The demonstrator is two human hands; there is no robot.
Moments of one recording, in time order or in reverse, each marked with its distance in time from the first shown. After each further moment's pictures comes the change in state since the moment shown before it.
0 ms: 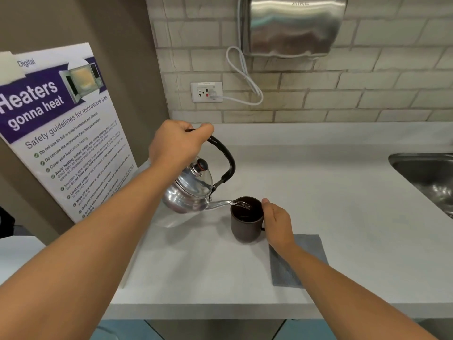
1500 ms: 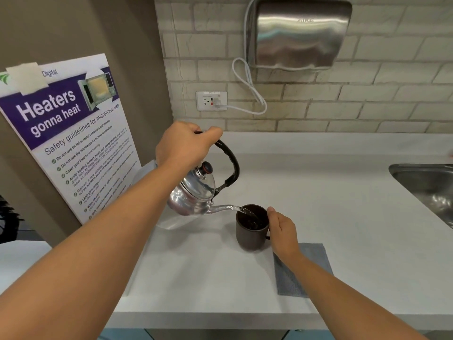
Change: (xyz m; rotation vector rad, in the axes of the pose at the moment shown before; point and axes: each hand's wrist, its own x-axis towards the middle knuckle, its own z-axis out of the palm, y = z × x) left_hand 0.007 0.009 -0.010 0.082 -0.015 0.041; right_hand -0.003 -0.003 0.000 -0.054 0.017 0.018
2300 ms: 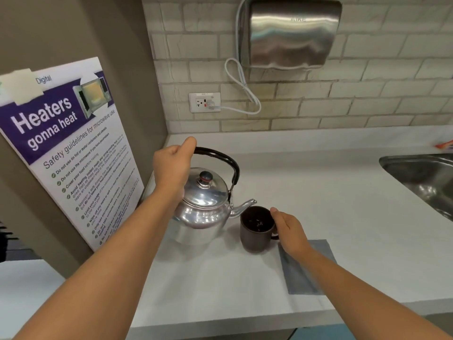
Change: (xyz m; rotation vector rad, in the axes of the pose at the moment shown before) left_hand 0.000 -0.047 0.010 -0.614 0.021 -0.206; right_hand 0.003 -0.002 -0.007 -0.073 -0.114 0.027
